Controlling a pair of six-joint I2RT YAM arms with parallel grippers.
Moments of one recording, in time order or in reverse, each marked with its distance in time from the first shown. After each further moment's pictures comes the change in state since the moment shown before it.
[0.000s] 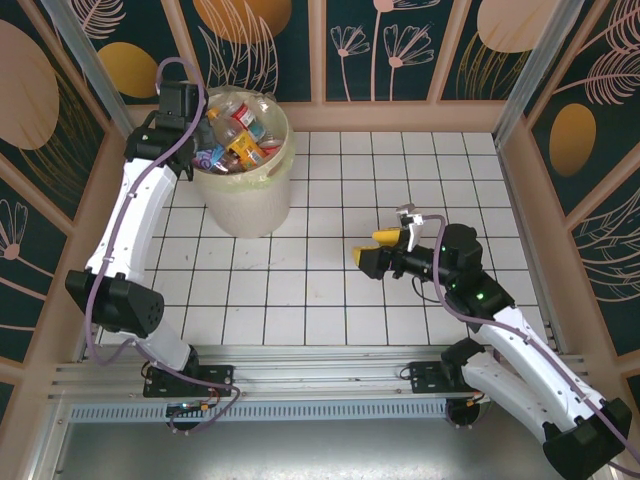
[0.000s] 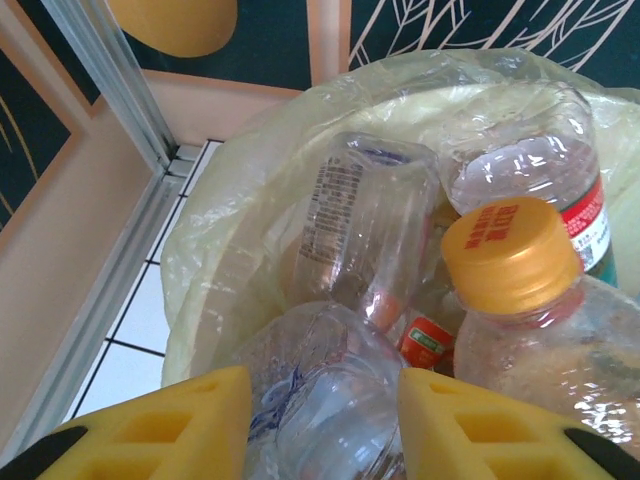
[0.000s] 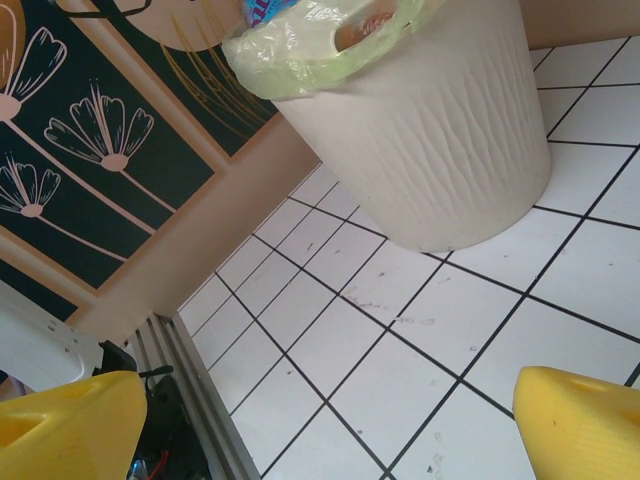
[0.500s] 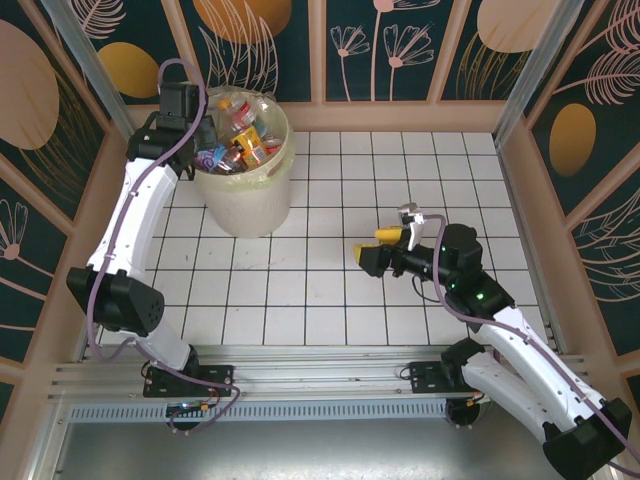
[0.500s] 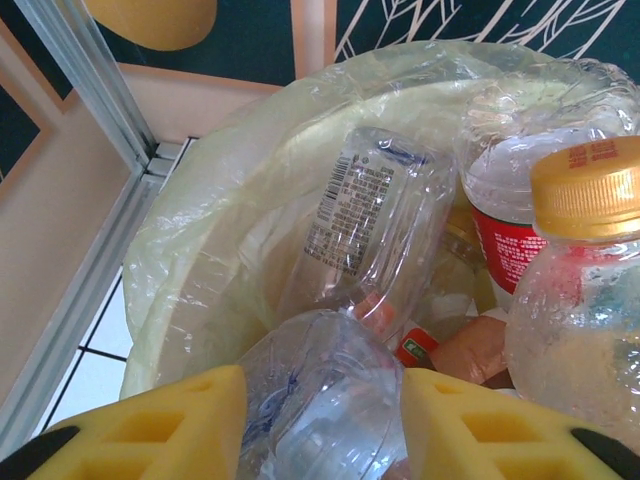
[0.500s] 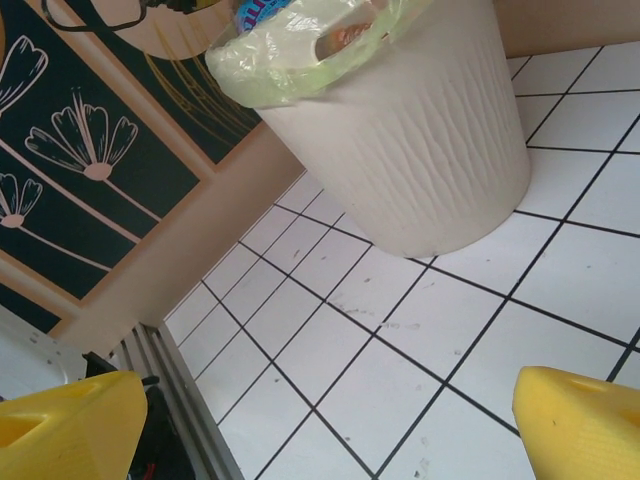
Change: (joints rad) left arm 0.008 -0.003 -0.023 0.043 0.050 -0.001; right arm 0.000 -0.001 0.000 0.000 0.048 0.000
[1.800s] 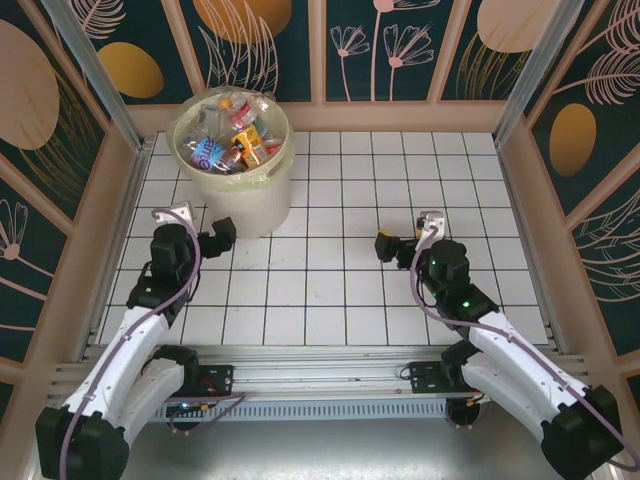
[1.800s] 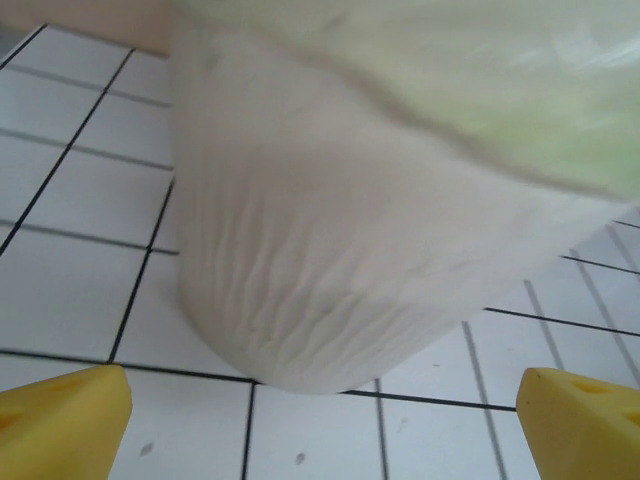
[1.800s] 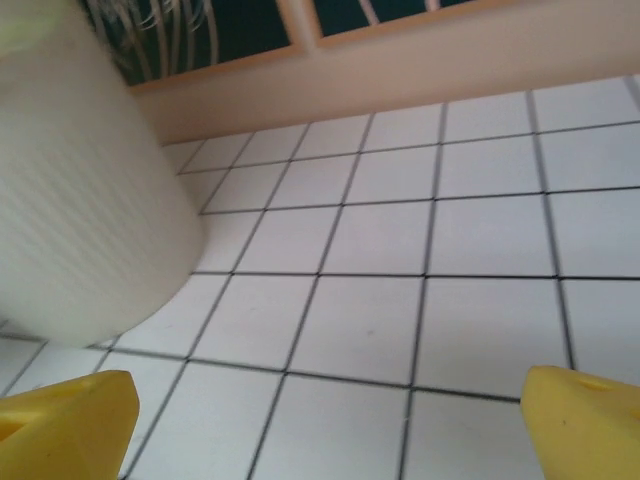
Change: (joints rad) left arm -0.013 -0.836 -1.349 0.742 0.186 -0.124; right arm -0.024 0.032 -0.248 0.244 0.642 -0.116
